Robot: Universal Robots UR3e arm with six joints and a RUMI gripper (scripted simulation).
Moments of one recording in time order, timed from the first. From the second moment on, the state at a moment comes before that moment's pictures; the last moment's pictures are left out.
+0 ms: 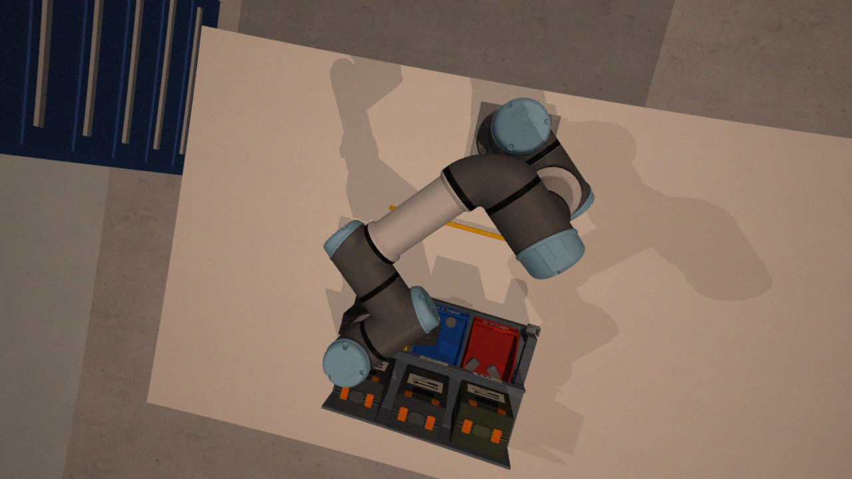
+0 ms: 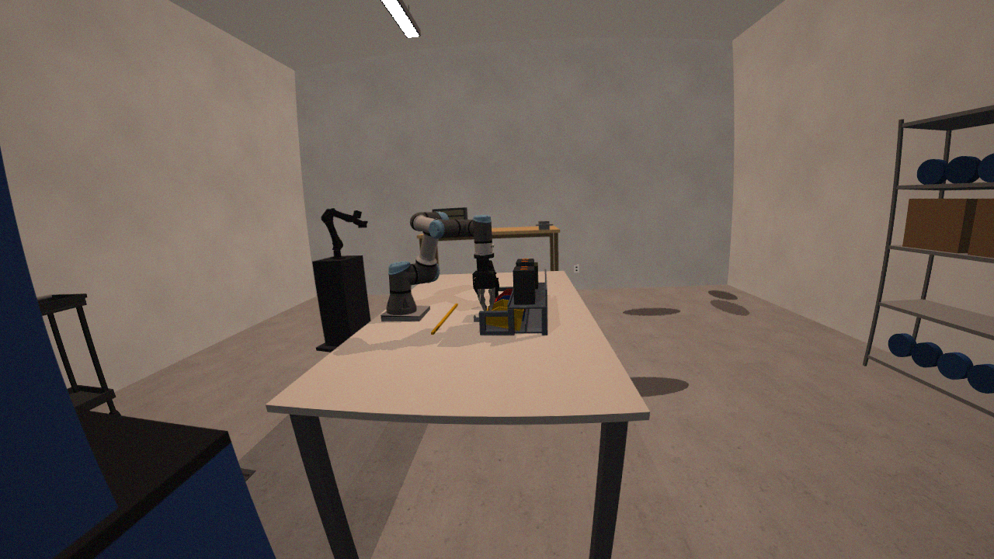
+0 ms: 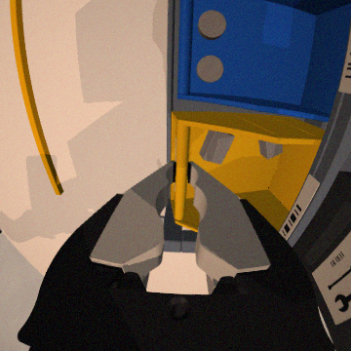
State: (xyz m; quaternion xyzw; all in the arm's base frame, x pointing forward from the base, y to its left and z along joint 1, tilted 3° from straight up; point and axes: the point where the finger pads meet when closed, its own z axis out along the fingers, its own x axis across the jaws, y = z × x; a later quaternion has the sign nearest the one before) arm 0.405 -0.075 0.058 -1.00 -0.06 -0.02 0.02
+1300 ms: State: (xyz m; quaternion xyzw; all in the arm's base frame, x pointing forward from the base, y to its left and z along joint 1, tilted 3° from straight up) arm 0.343 -0.083 0.055 -1.00 -0.06 -0.02 0.02
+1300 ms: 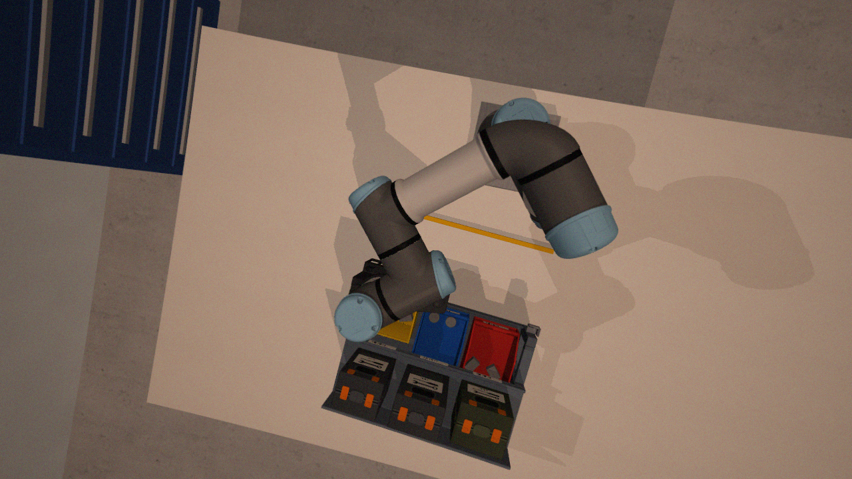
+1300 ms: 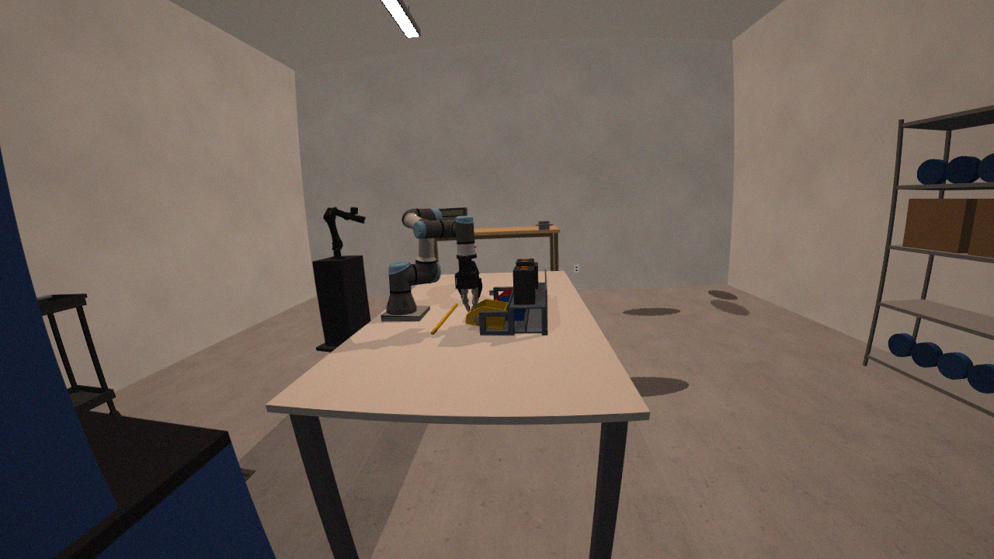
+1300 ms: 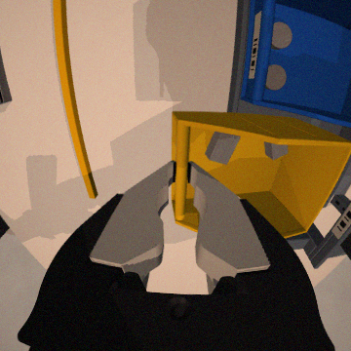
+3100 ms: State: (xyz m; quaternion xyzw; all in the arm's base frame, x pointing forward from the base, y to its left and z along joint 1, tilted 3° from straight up) arm 0.282 -0.090 0.053 -1.00 -0.06 -0.02 0.02
